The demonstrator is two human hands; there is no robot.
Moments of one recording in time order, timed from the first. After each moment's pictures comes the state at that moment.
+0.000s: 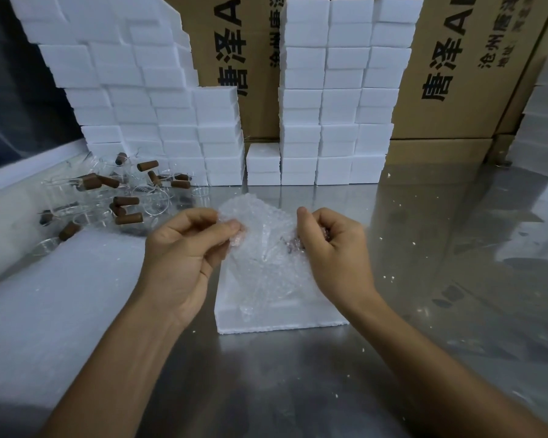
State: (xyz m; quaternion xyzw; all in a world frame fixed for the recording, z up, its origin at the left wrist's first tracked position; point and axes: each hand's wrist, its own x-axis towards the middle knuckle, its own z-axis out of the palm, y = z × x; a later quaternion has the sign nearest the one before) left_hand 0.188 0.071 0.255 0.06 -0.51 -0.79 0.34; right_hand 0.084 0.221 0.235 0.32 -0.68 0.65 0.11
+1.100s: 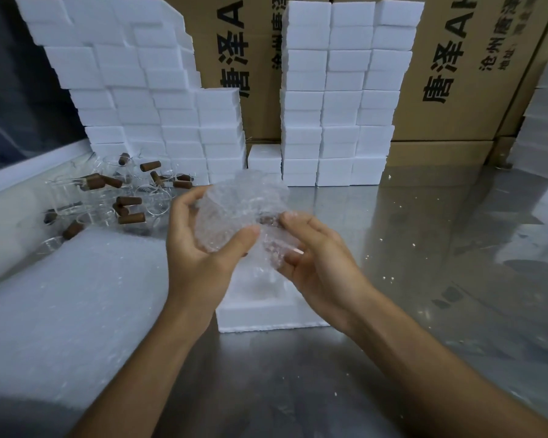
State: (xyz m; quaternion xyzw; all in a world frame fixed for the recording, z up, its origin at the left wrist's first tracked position) left_hand 0.185 0.090 0.244 0.06 -0.65 -0.60 0.46; right_hand 0.099 0.217 0.244 0.24 -0.45 0.81 -0.29
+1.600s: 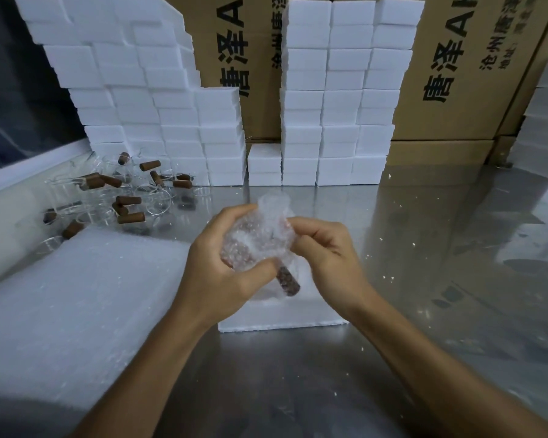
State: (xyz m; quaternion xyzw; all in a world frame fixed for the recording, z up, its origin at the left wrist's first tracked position) left_hand 0.189 0.095 0.245 0.00 -0.78 -0.50 0.36; right_hand 0.097 0.223 0.246 0.43 -0.58 0.69 -0.05
